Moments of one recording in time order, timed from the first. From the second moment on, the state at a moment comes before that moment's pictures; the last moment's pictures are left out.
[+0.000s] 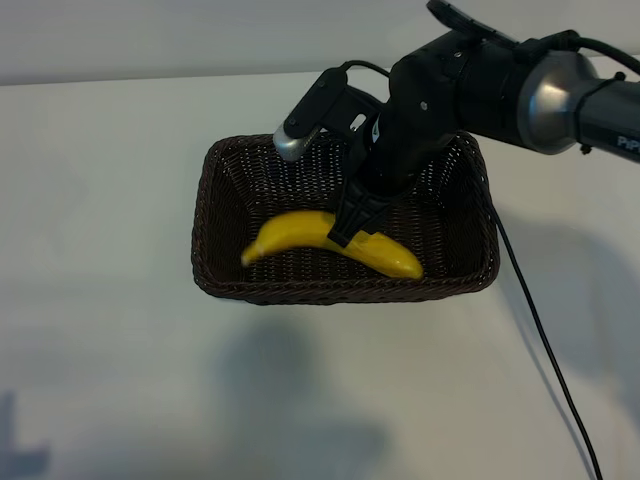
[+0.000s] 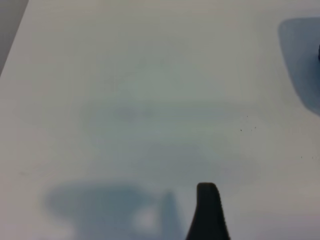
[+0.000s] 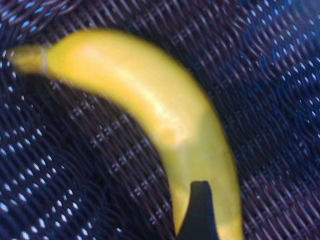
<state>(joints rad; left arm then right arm) 0.02 -0.01 -0.50 0.02 1.05 0.01 0.66 1.97 -1.44 0.06 0.70 -0.37</state>
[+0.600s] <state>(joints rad) 0.02 -0.01 -0.50 0.02 1.05 0.01 0.63 1.95 -1.62 -0.03 0.87 -0.19</state>
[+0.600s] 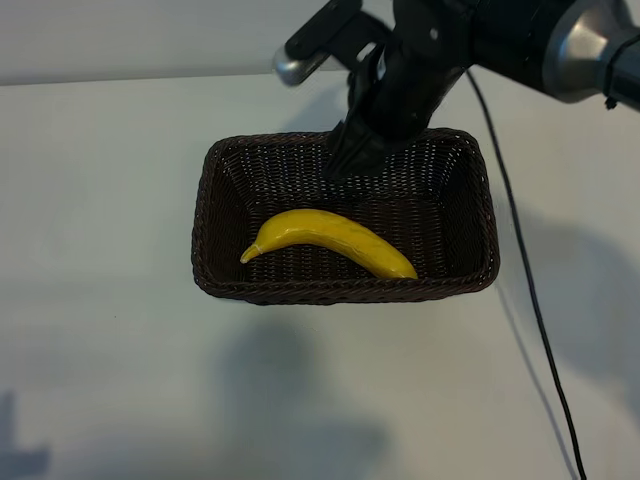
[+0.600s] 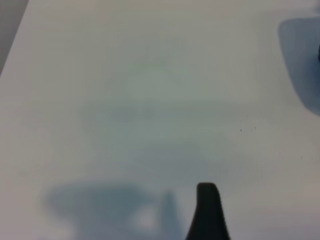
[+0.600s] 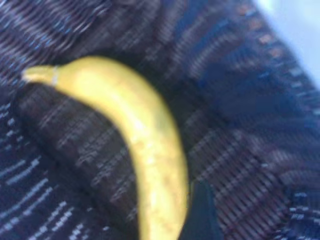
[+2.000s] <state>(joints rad) 0.02 -0.01 -0.50 0.03 1.05 0.01 -0.06 1.93 -1.61 0.01 1.21 -0.07</state>
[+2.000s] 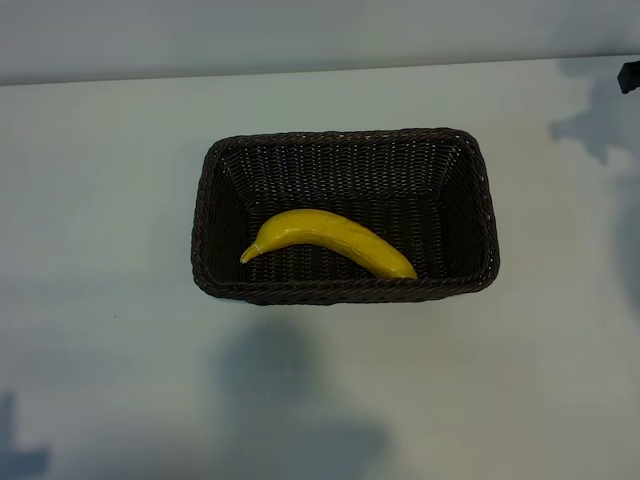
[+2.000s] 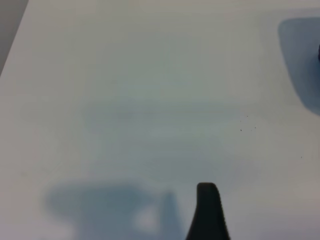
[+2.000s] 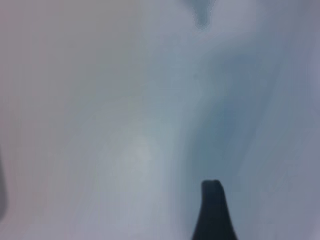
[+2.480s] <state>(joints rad) 0.02 -0.01 -0.50 0.03 1.05 0.01 -0.06 1.66 -1.24 0.01 1.21 -0.07</state>
